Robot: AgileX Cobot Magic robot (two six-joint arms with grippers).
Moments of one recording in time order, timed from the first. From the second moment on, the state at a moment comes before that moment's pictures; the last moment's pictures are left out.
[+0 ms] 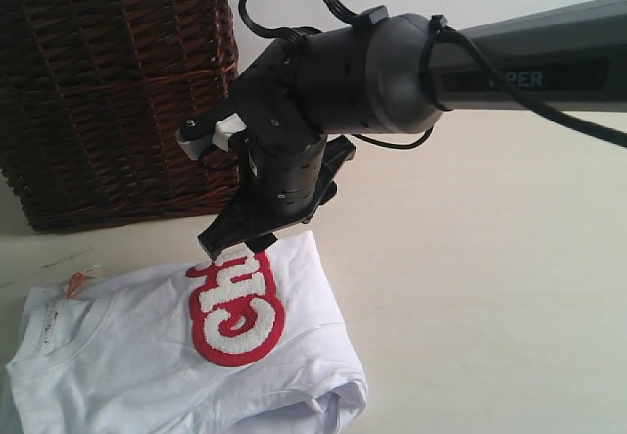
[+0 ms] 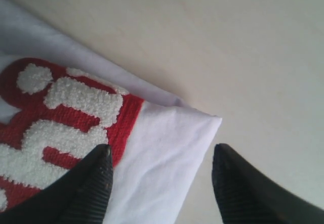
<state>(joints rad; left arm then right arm) -0.08 0.01 0.00 0.00 0.17 0.02 0.69 2.06 -1.54 -0.29 0.82 0.29</state>
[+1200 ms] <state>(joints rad) -0.06 0.01 0.00 0.04 0.37 0.02 0.69 2.06 -1.54 -0.27 0.70 0.31</state>
